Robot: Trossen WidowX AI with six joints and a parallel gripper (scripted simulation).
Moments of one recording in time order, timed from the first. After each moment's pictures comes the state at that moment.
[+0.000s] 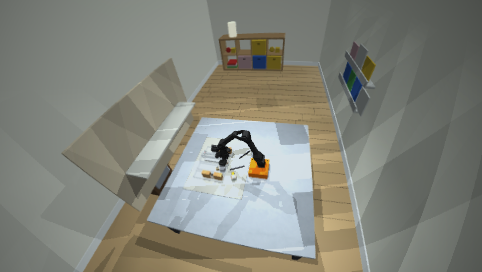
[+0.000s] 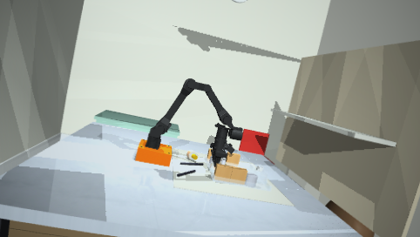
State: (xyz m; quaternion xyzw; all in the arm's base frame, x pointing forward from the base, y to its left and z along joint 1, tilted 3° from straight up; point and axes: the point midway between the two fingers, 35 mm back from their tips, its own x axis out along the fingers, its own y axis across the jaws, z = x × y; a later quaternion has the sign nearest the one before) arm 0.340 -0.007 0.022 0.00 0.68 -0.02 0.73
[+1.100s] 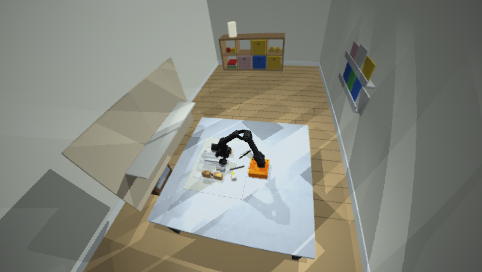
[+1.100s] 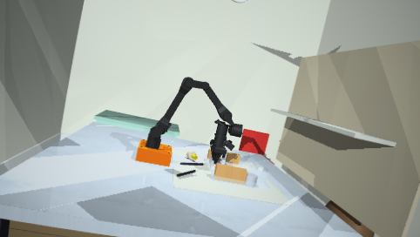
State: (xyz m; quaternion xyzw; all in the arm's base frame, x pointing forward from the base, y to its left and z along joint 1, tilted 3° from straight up) arm 0.333 -0.007 0.040 0.00 0.68 -0.02 0.73
